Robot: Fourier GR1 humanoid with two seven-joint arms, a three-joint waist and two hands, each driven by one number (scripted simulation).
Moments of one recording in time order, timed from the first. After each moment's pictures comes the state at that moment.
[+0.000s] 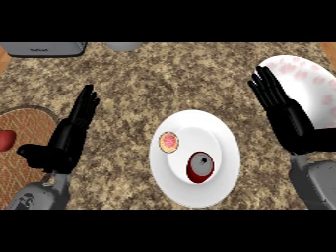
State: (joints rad) left arm -0.15 0.29 -0.27 -1.57 0.23 0.25 -0.03; right arm -0.28 -0.36 0.21 -1.47 -0.41 0.01 -0.17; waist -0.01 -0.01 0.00
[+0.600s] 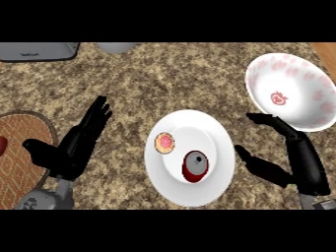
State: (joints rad) left arm -0.11 0.26 -0.28 -1.56 0.34 0.13 0.05; right arm -0.05 -0.45 0.34 -1.73 0.07 -0.36 -0.01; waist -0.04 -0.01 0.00
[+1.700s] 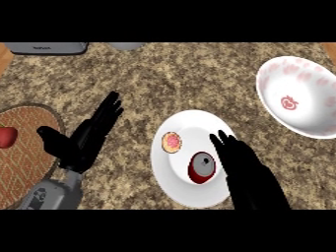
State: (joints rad) left arm -0.17 0.23 -0.28 -1.52 0.35 0.08 0.10; right arm -0.20 -0.37 0.74 -2.08 0.74 0.16 1.04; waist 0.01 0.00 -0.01
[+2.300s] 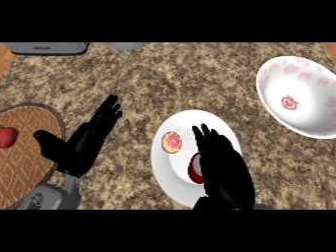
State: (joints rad) left arm -0.14 0.23 -0.28 -1.54 0.35 0.06 0.11; right arm -0.30 -0.16 0.70 -1.87 0.71 0.28 1.15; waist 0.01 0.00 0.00
